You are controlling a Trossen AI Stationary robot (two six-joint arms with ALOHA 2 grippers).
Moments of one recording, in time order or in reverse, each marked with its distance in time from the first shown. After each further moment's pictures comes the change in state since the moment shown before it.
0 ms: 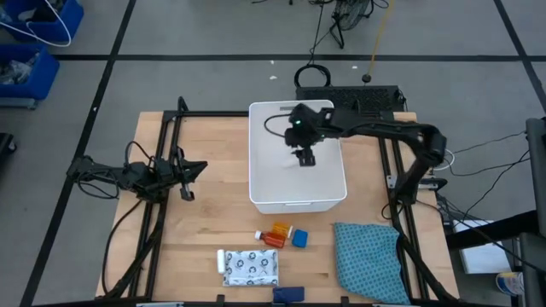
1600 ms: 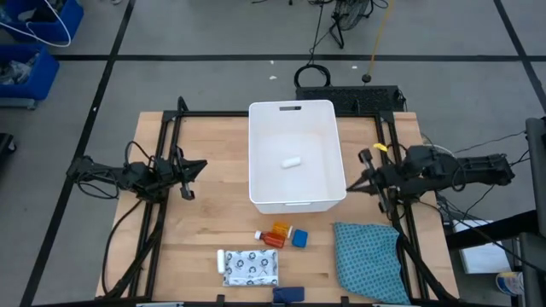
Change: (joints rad) left arm 0.000 0.000 0.000 0.000 -0.026 -0.001; right arm 0.436 -1.209 -0.923 0.695 -0.194 0.346
